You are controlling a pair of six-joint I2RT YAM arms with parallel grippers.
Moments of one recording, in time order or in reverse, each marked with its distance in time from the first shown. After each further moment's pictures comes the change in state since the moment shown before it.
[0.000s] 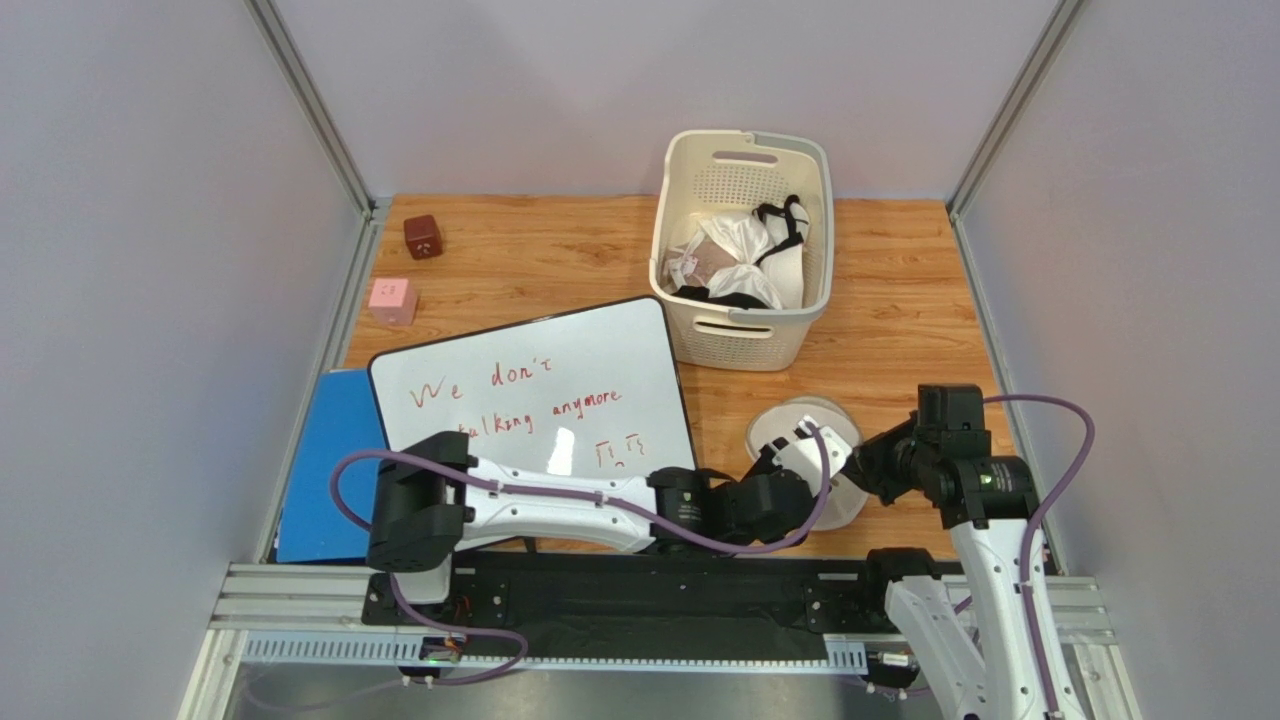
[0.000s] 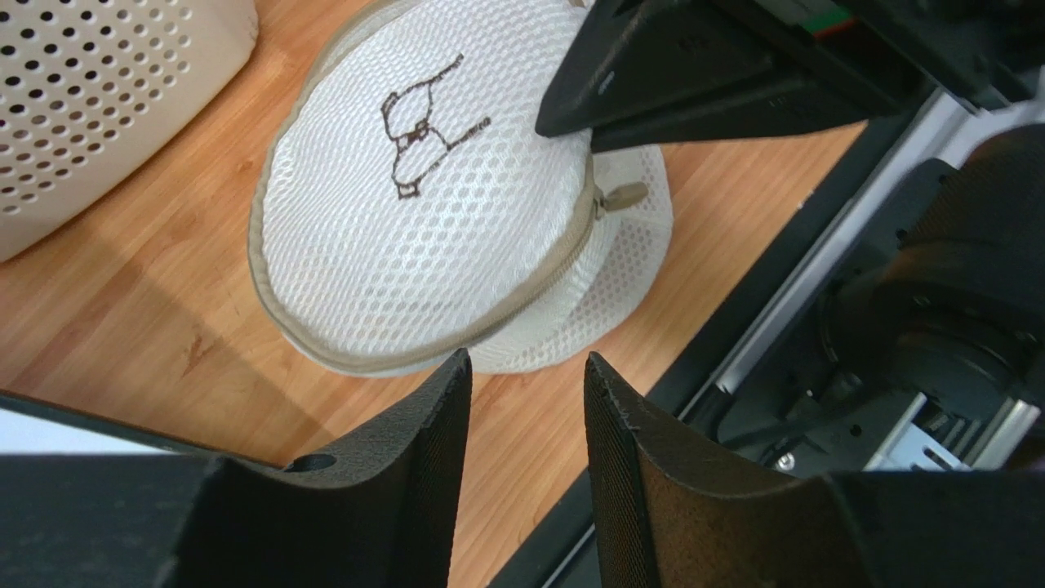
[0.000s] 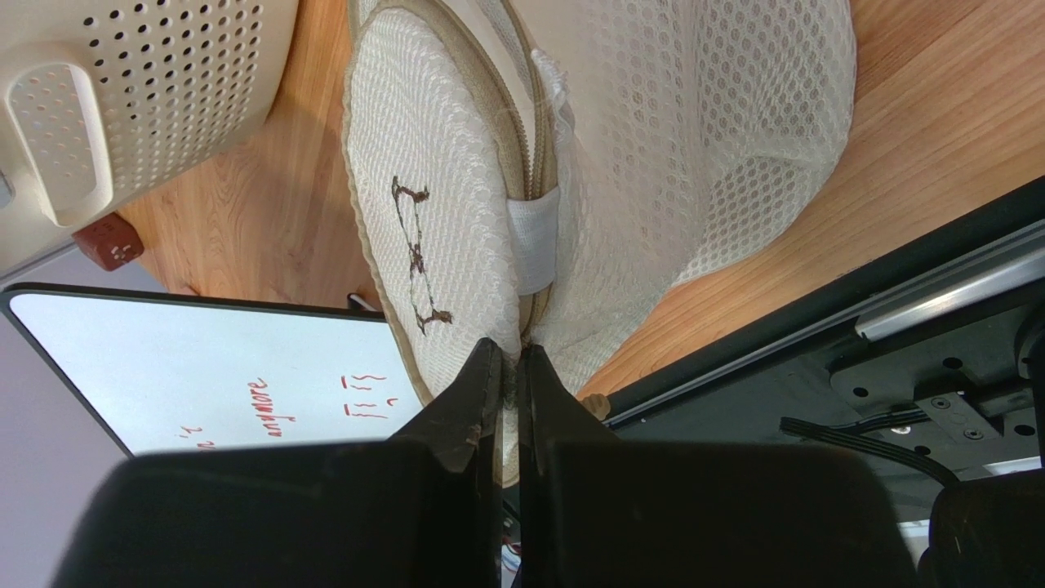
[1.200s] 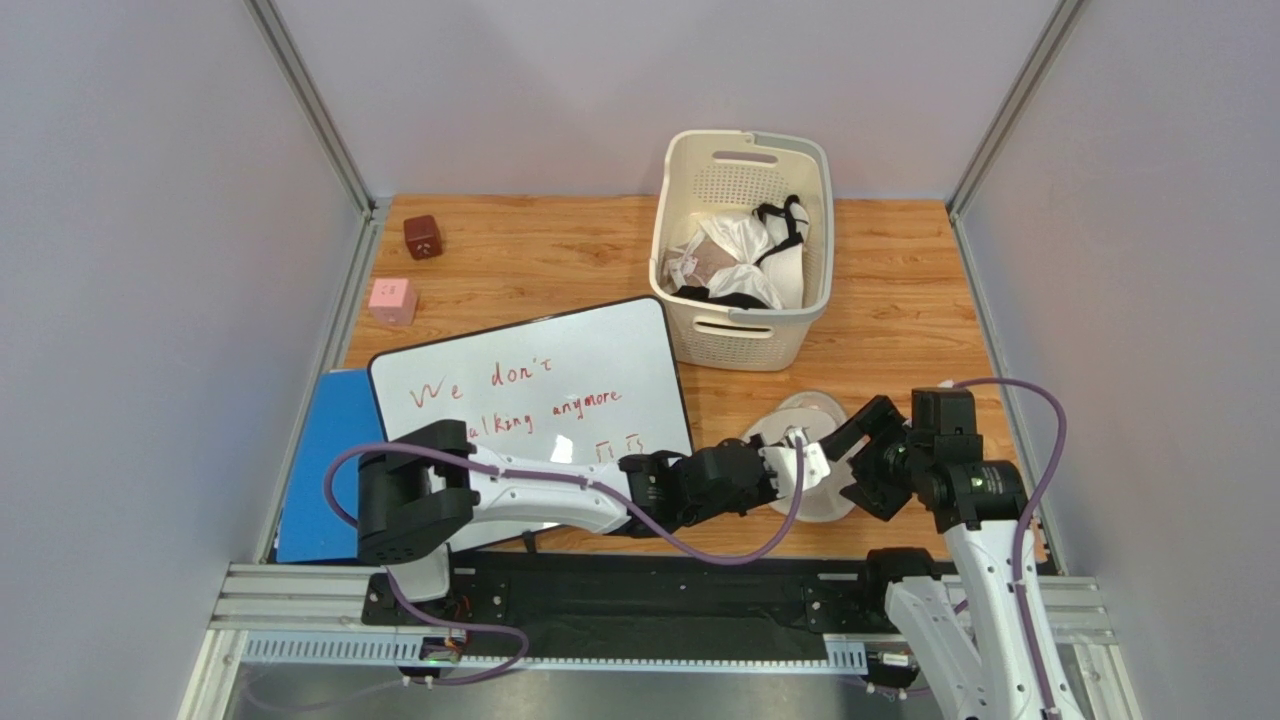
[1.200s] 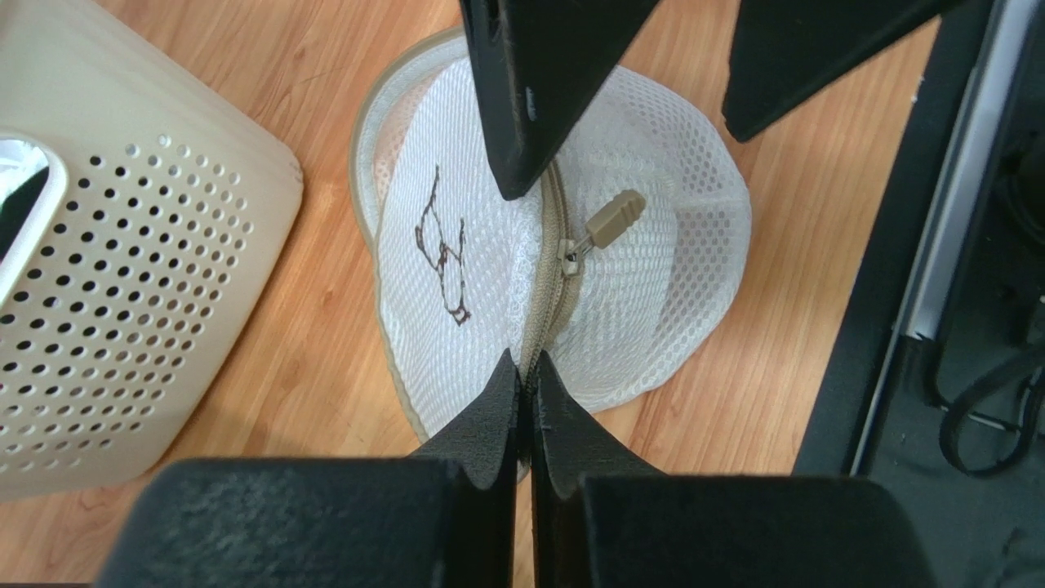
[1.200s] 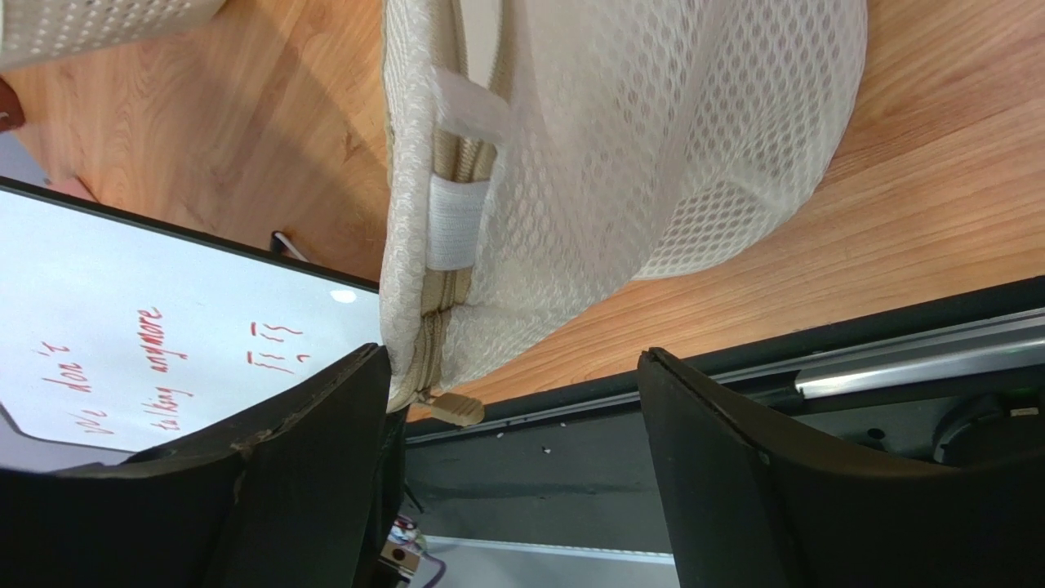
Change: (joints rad) left arm 0.122 -0.020 -0.240 0.377 0.240 0.495; right arm 0.008 -0.018 -0.069 0.068 -0.070 -0.238
